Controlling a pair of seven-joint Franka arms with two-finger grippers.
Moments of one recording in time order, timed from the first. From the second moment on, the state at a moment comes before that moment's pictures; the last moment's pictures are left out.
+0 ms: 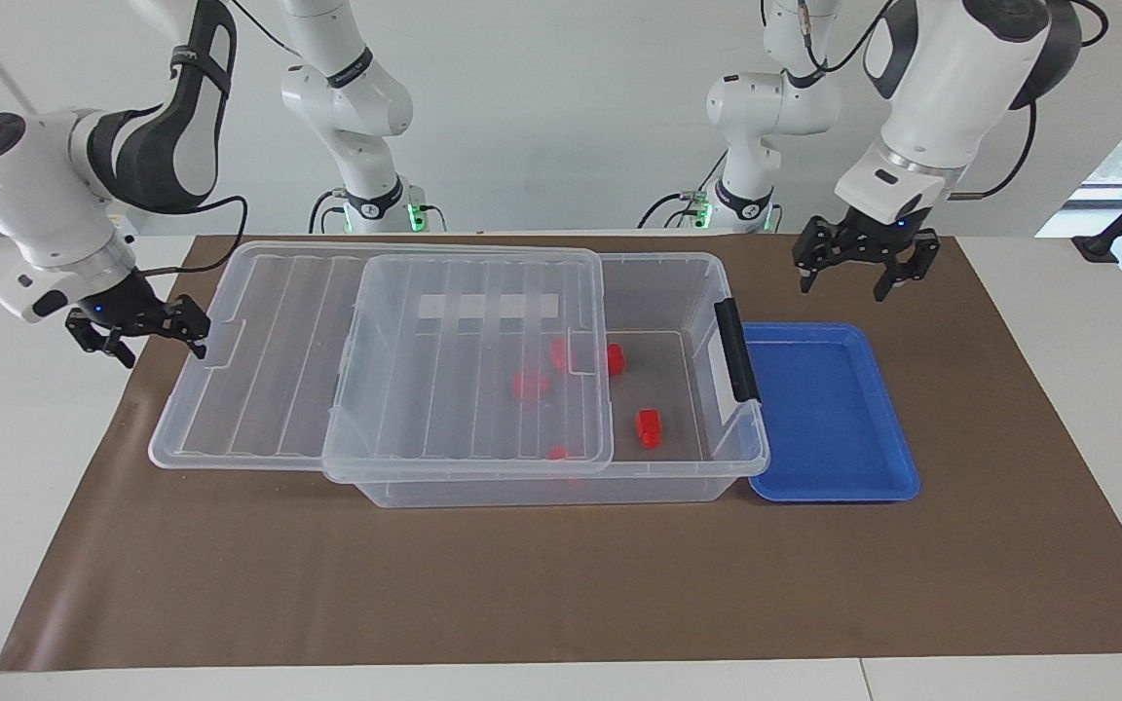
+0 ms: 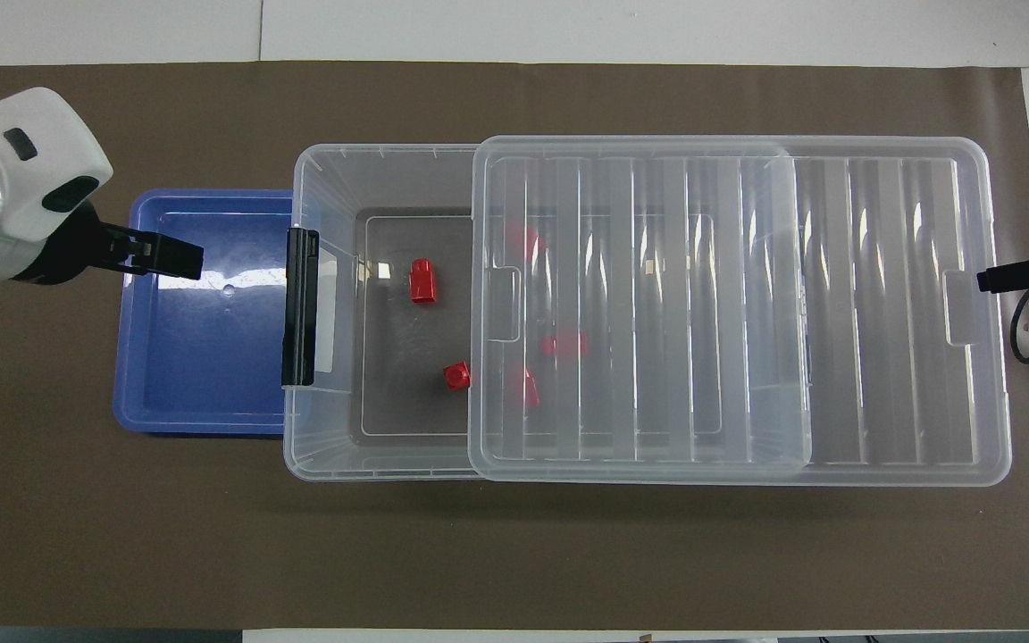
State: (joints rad) left arm -0.22 -0.02 -0.05 -1.69 -0.01 1.75 -0.04; right arm -0.32 0.06 0.03 -1.90 0.02 2.03 -0.44
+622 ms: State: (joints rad) left arm -0.49 0.11 -0.05 -1.87 0.02 2.09 -0.41; right arm -0.34 0.06 0.03 -1.90 0.01 2.03 -0.46
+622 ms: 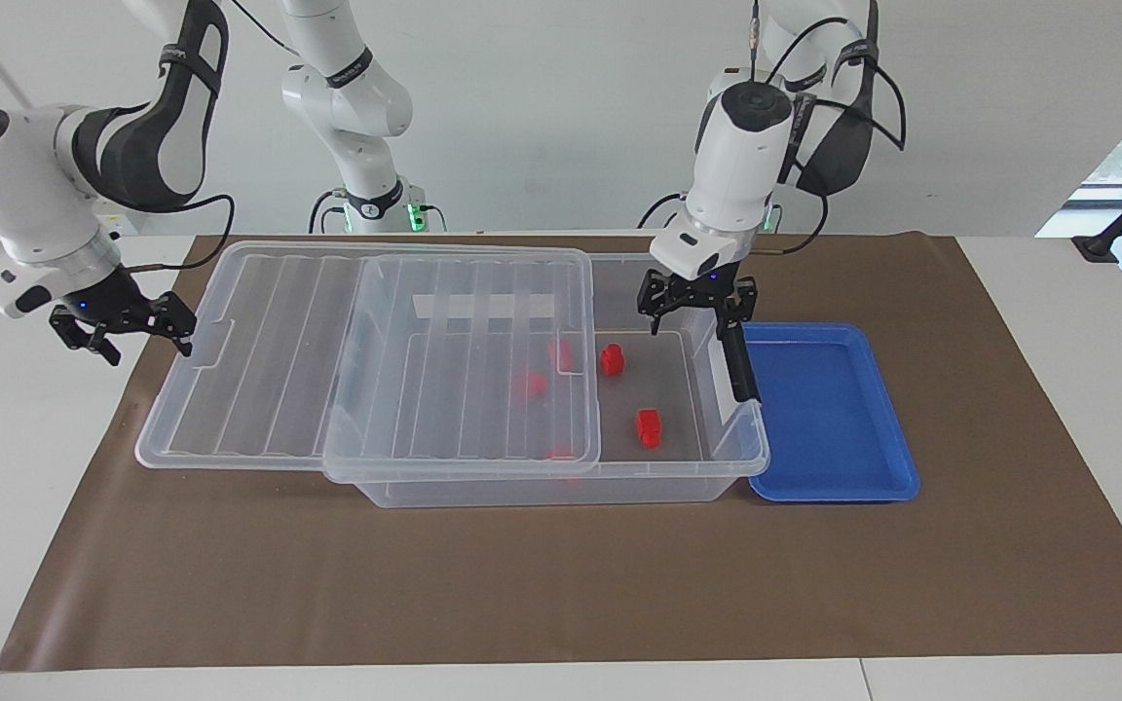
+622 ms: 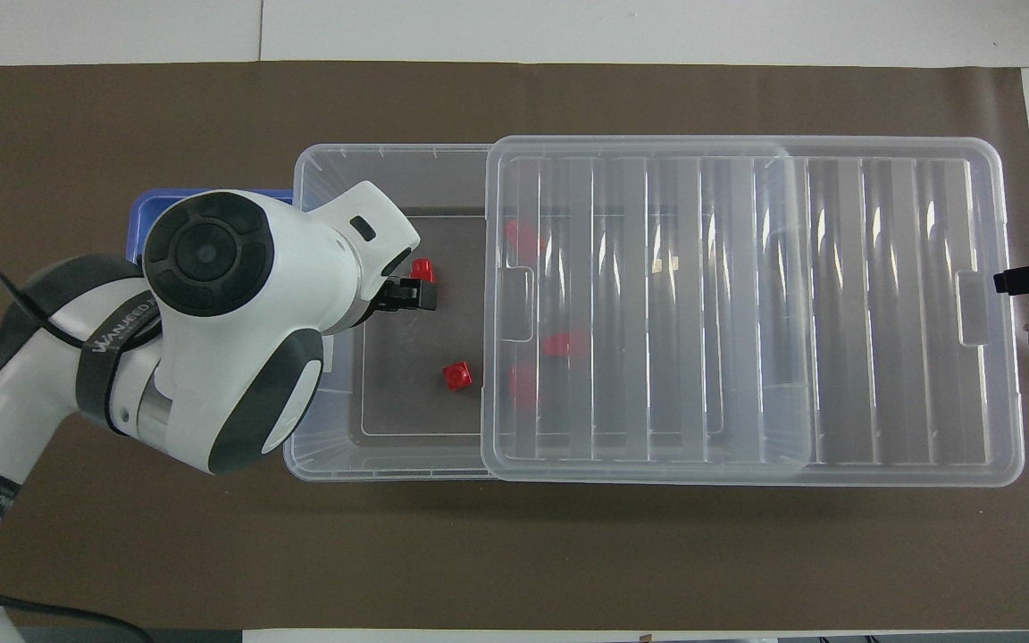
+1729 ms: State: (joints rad) left arm -0.50 0.37 -0.03 -1.95 0.02 2.48 -0.46; right arm -0.32 0.07 0.03 -1.81 -0.03 1.94 -0.46
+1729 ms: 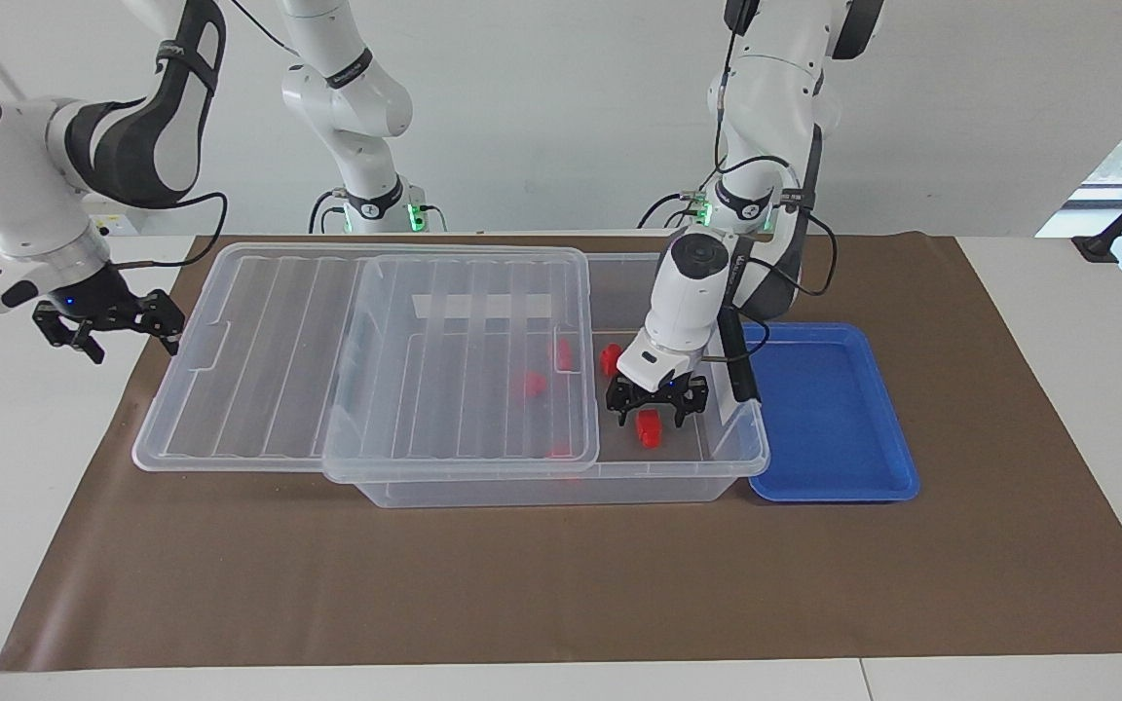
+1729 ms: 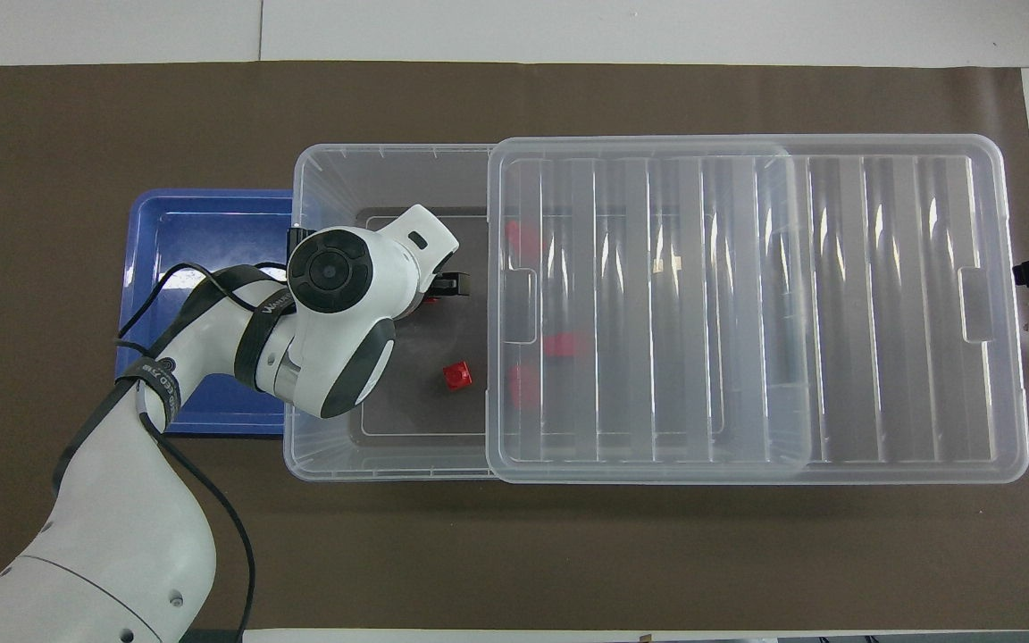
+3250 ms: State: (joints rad) left arm -0.25 -0.02 -0.02 -1.96 0.03 2.03 -0.21; right arm -0.26 0.00 0.04 -1.69 0.03 1.73 -0.27
